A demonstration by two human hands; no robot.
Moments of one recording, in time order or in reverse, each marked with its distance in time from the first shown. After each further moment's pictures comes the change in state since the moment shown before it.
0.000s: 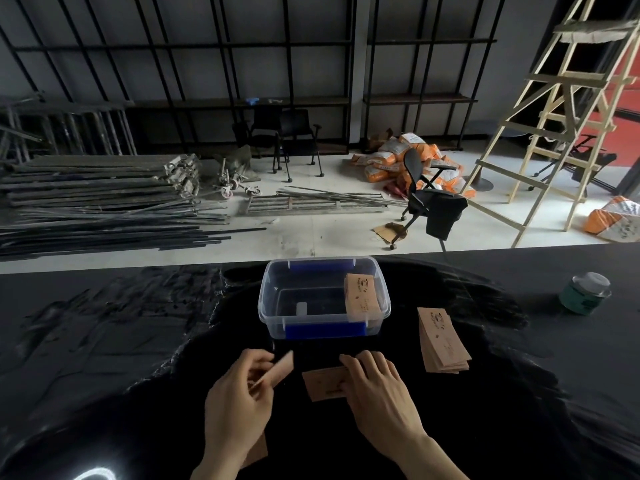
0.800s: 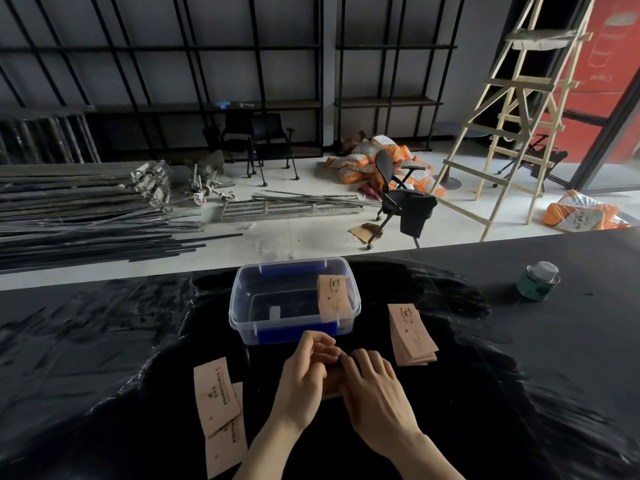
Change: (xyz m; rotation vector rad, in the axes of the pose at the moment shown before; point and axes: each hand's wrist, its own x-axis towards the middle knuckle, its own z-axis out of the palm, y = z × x) left_hand 0.002 0.097 0.060 -0.650 -0.438 -0.030; right_hand -0.022 0.020 -0.010 -0.064 0.078 0.052
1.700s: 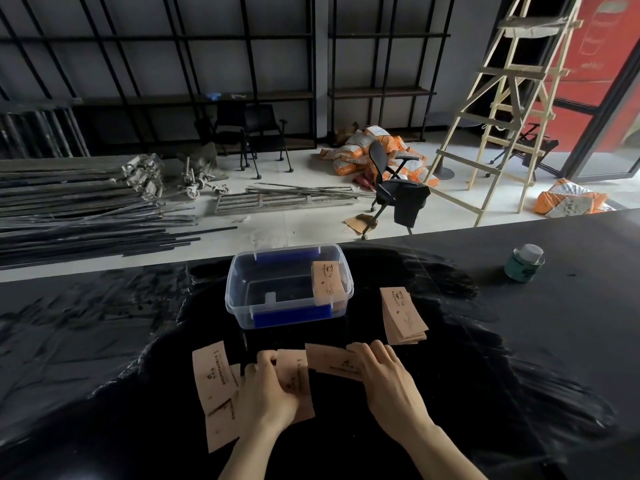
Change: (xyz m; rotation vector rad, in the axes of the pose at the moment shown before) left_hand -0.025 -0.020 -0.025 0.666 0.140 -0.453; right_hand -0.028 0.018 -0.011 0.213 -0.021 0.085
